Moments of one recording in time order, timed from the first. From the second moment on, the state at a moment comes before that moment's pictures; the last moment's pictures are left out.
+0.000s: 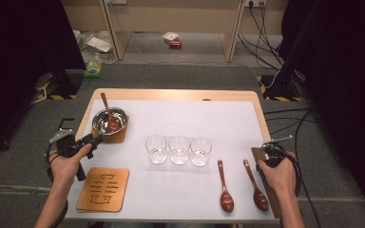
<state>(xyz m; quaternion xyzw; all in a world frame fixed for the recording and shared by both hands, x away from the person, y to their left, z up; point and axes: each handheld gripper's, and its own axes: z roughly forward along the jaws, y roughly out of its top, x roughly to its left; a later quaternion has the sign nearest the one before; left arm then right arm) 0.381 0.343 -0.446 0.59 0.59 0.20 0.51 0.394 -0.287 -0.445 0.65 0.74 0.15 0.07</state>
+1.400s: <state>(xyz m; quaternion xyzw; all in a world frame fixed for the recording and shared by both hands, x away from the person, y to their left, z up) 0.377 0.338 -0.445 0.60 0.58 0.20 0.51 0.397 -0.270 -0.448 0.66 0.75 0.06 0.03</state>
